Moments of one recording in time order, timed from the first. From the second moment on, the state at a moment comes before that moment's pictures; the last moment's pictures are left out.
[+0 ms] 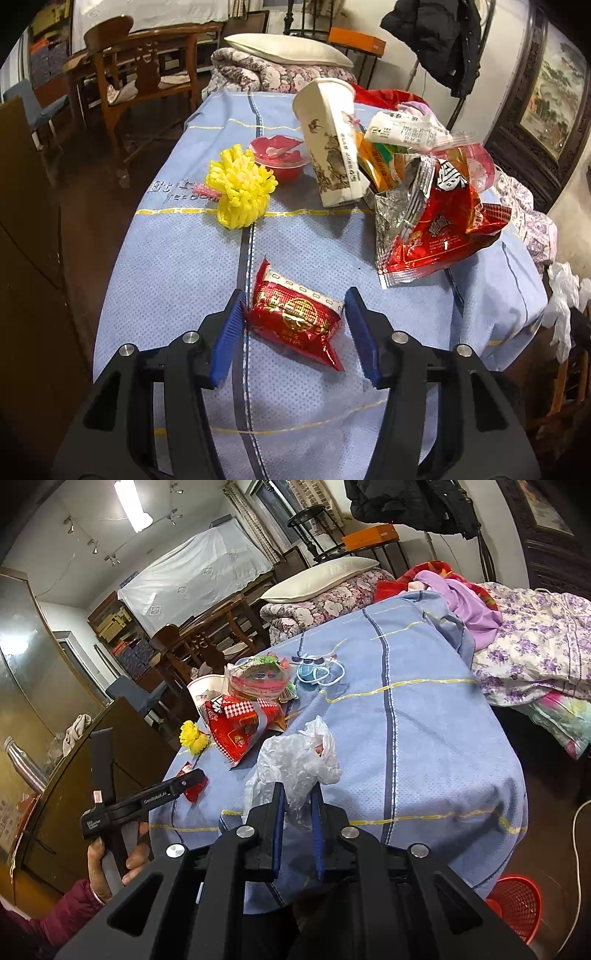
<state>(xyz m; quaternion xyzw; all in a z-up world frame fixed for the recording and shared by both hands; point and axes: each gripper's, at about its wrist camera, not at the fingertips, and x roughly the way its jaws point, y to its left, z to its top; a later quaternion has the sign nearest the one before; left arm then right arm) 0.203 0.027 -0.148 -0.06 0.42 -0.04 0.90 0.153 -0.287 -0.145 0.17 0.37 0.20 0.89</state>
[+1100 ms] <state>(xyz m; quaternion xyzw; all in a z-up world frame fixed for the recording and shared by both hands) 0.153 -0.110 -0.082 0.02 0.37 -0.24 0.90 0.116 -0.392 -0.141 0.21 0.37 0.09 0.90</state>
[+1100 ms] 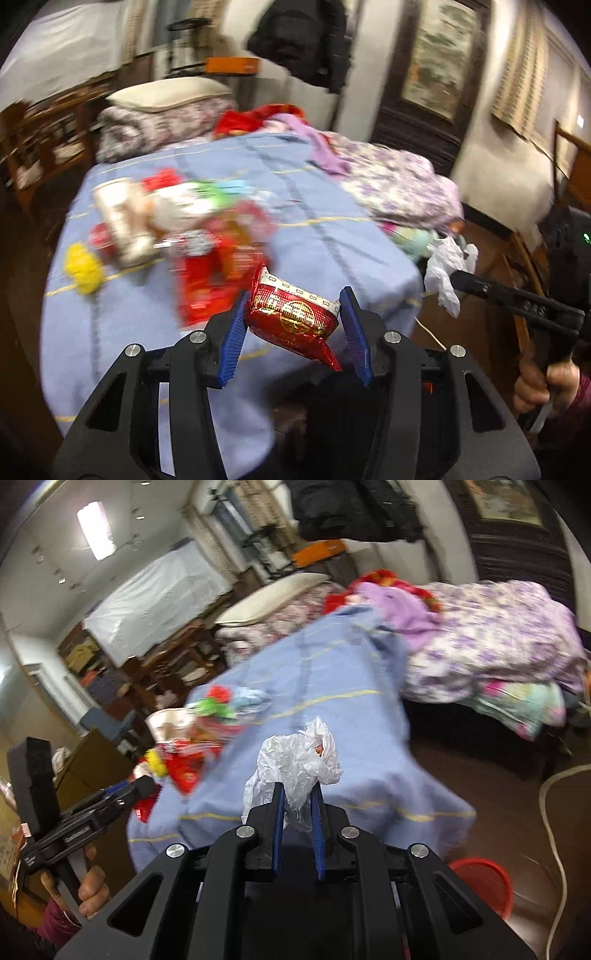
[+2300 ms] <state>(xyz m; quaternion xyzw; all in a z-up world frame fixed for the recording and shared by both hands) 0.129 -0.361 -0.187 0.17 0.50 -0.44 0.73 0.035 -0.565 -0.206 0.38 0.32 -0.12 0.86</state>
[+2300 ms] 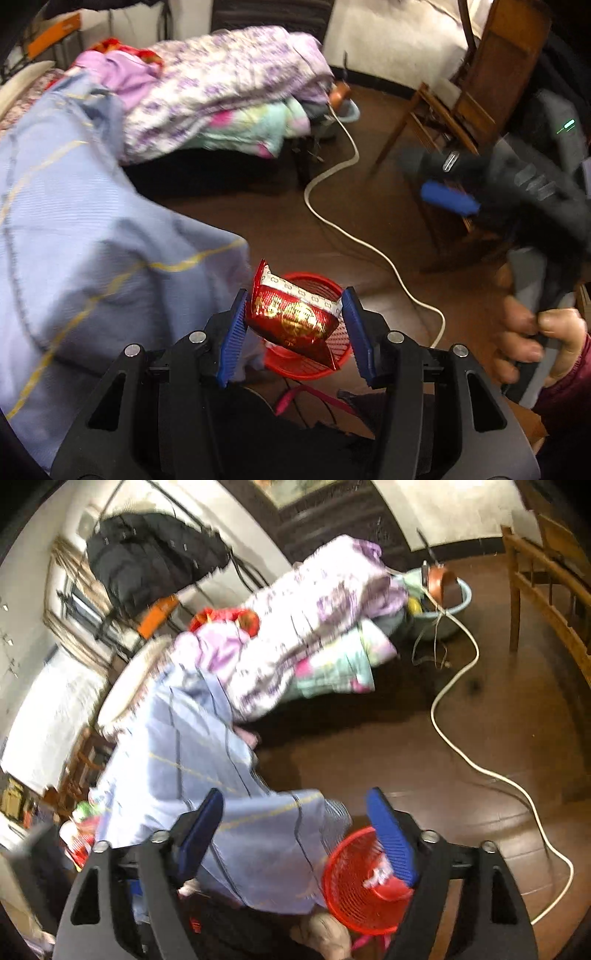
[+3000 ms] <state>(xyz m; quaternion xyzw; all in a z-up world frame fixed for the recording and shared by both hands) 0.145 -0.330 -0.157 0.13 0.48 -0.39 0.78 0.045 -0.549 -0.178 0.34 0.33 -0.09 0.88</state>
